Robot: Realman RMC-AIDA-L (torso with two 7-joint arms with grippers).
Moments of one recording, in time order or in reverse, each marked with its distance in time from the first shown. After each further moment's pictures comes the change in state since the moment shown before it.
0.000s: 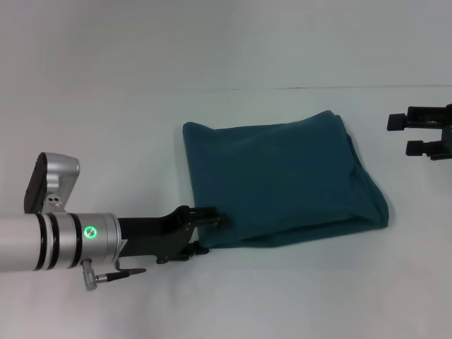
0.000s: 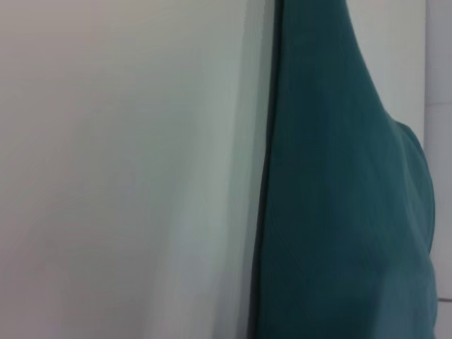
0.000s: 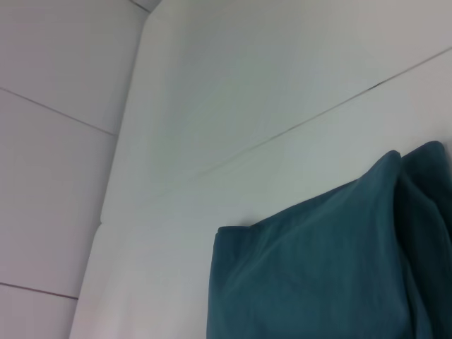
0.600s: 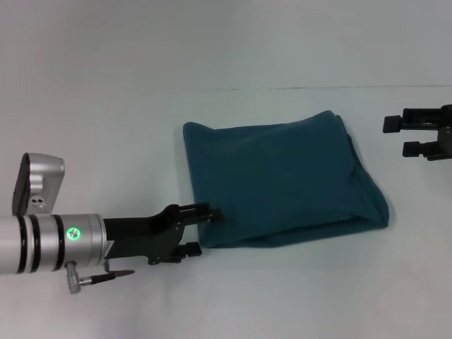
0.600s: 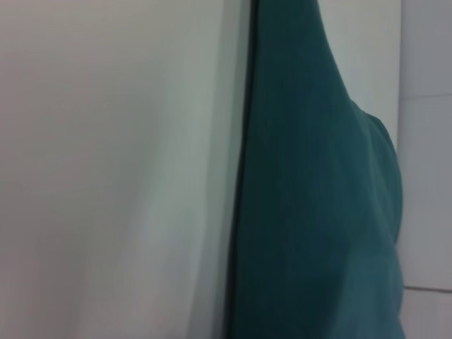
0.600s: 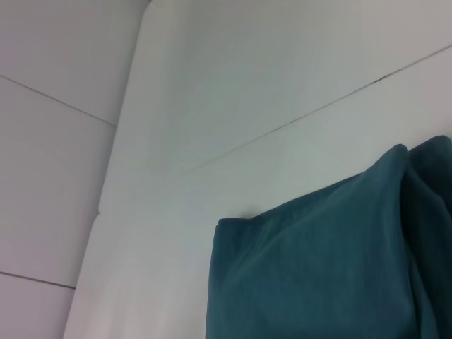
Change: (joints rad) left arm 0.045 0.001 -0.022 0.072 -0.001 0.095 -0.019; right arm 0.008 0.002 -0.019 -0.006 -0.004 -0.002 0.002
